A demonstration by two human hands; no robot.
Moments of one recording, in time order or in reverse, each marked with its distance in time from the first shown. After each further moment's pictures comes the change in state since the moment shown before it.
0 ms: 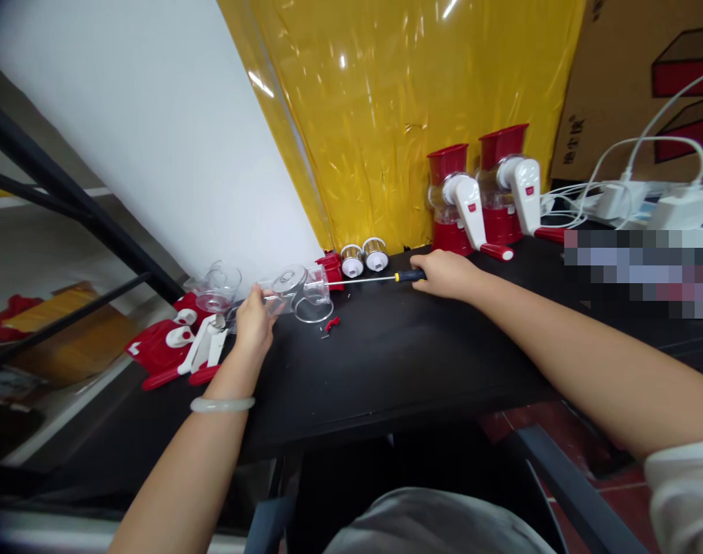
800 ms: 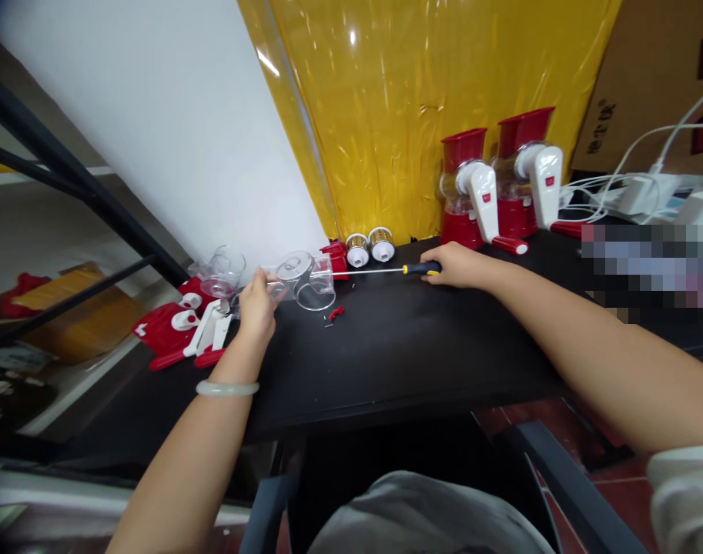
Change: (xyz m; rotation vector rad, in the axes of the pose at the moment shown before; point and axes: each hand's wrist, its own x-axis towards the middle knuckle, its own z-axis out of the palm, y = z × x) left_hand 0.005 -0.006 -0.004 0.086 -0.043 0.134; right_hand 0.006 0.019 0.002 0.189 -0.144 -0.106
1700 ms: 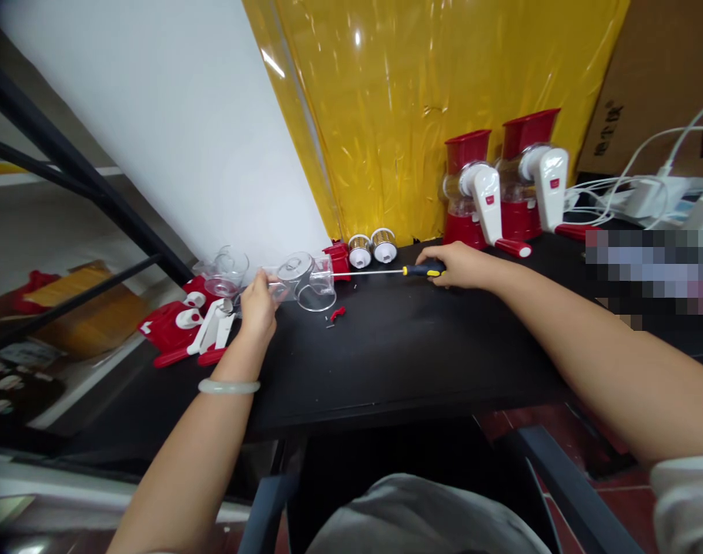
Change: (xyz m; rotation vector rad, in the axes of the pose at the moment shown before) left_hand -0.001 0.003 0.000 -0.021 0.046 -0.037; right_hand -0.004 0.002 -0.001 0.060 0.035 0.002
